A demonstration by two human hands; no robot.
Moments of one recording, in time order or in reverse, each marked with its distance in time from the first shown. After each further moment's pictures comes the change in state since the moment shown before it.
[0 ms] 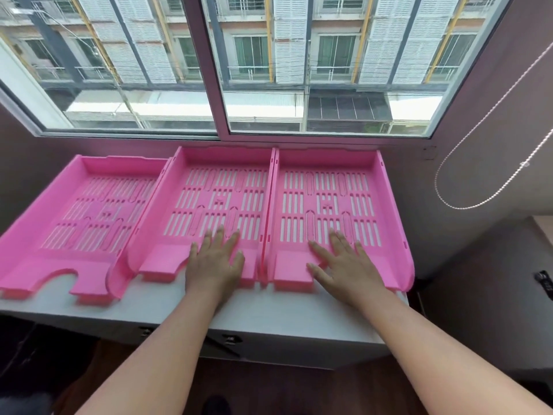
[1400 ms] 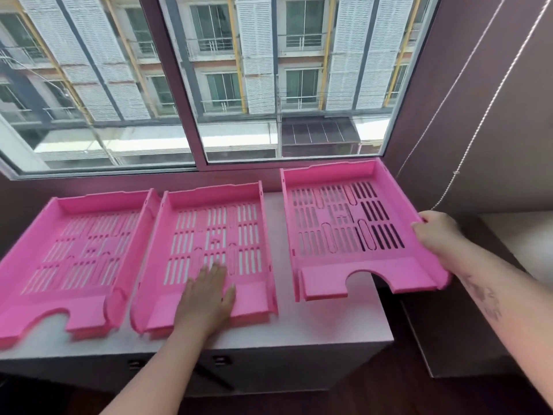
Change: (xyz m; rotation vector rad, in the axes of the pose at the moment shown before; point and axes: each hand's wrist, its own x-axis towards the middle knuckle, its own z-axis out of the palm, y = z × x) left_hand -0.026 0.010 -0.006 -0.010 -0.101 0.111; right_hand -0.058 0.125 -0.109 0.683 0.532 0.700
